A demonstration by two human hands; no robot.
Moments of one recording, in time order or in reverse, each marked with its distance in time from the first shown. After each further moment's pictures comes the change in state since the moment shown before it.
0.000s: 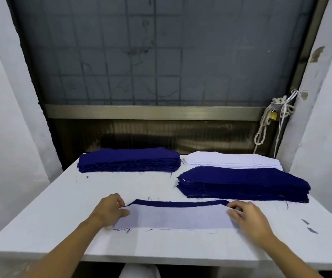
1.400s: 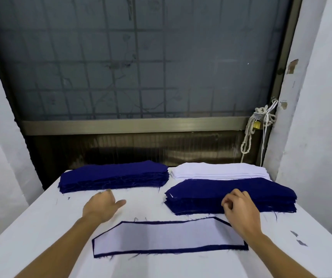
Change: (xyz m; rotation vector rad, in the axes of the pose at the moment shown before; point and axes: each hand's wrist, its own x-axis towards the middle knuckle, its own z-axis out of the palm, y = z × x) left_hand 0.042 0.065 -0.021 0.306 0.173 -0.012; right_hand 0.042 -0.026 -0.024 -0.299 0.290 -0.029
